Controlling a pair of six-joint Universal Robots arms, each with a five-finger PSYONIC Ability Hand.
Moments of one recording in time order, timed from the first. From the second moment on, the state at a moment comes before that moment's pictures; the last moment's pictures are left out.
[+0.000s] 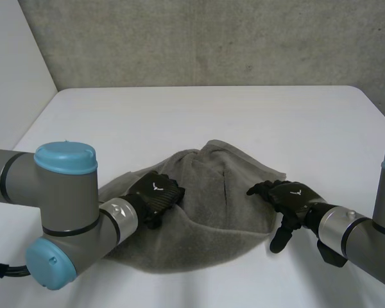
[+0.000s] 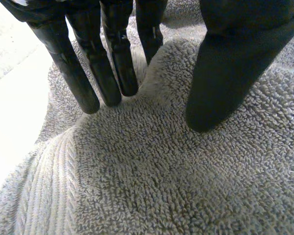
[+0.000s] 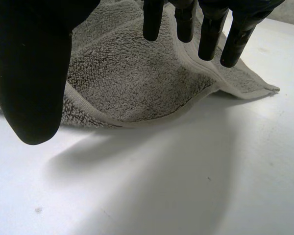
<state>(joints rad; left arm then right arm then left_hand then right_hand) 4.19 -2.11 -1.56 3.15 -1.32 3.65 1.81 -1.21 1.81 0.01 1.17 2.90 0.84 0.83 0.83 0.83 0.65 0.18 0.17 0.17 0.17 0.04</state>
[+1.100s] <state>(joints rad) 4.19 -1.80 -1.64 3.14 -1.48 3.65 1.82 -1.24 1.78 0.03 1.18 2.91 1.17 1.22 1.21 1.22 1.02 0.18 0.17 0.17 0.17 0.04</state>
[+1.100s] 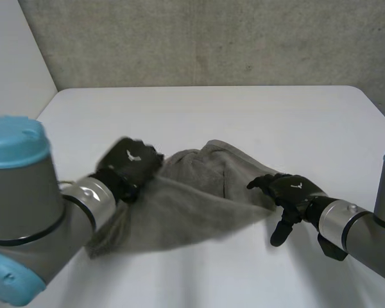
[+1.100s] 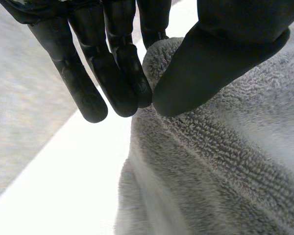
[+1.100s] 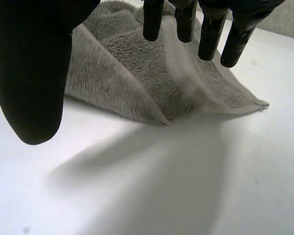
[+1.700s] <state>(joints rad) 4.19 -1.48 -1.77 3.14 -1.55 3.65 2.01 -0.99 1.52 -0.03 1.19 3.11 1.17 1.22 1.22 1.22 1.03 0.82 0.70 0.70 0.70 0.52</state>
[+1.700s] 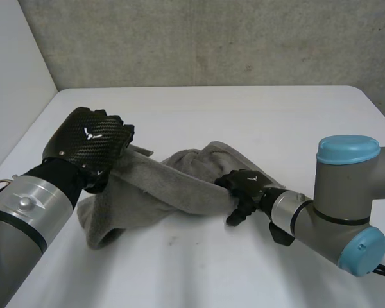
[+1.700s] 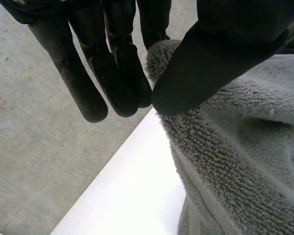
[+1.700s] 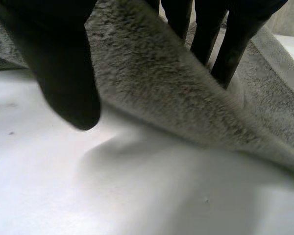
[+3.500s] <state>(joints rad) 4.25 -1.60 -1.93 3.40 -1.64 3.41 1.70 -1.27 1.90 -0.05 1.21 2.94 1.17 1.22 1.22 1.22 1.03 1.35 1.18 1.18 1.18 0.99</state>
